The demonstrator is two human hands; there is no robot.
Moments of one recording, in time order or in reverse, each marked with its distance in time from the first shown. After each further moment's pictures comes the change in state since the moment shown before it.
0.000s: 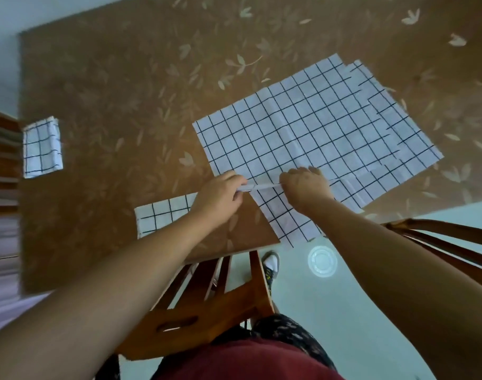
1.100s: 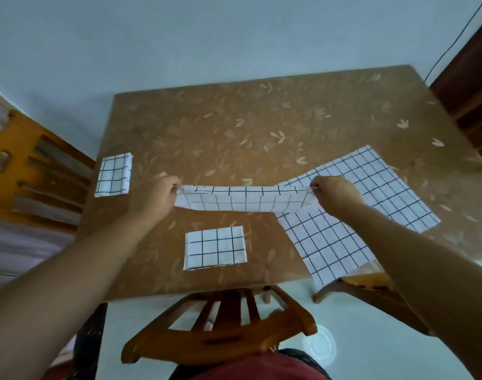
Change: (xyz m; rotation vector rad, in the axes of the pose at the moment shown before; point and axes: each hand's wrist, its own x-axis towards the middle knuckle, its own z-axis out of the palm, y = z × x) left_hand -0.121 -0.146 -0.189 0.215 0.368 -0.316; right_hand -0.021 -0.056 -0.137 0.185 0.214 0.169
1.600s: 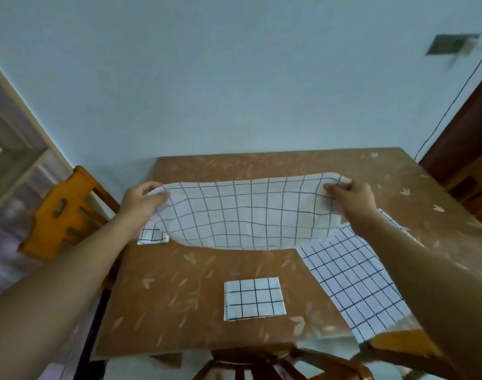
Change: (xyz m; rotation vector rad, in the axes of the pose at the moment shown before) left_hand -0.010 -0.123 -0.138 -1.025 0.206 -0.350; right_hand -0.035 -0.144 -0.103 1.066 0.421 0.119
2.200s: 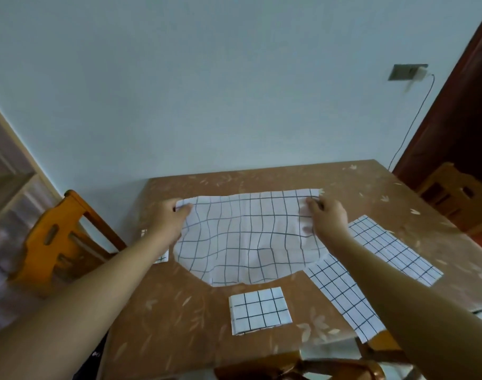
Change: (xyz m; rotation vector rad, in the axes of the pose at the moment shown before) left_hand -0.009 0.007 0.014 0.093 -0.143 0.089; right_hand -0.065 -0.024 0.052 -0.220 0.080 -0.018
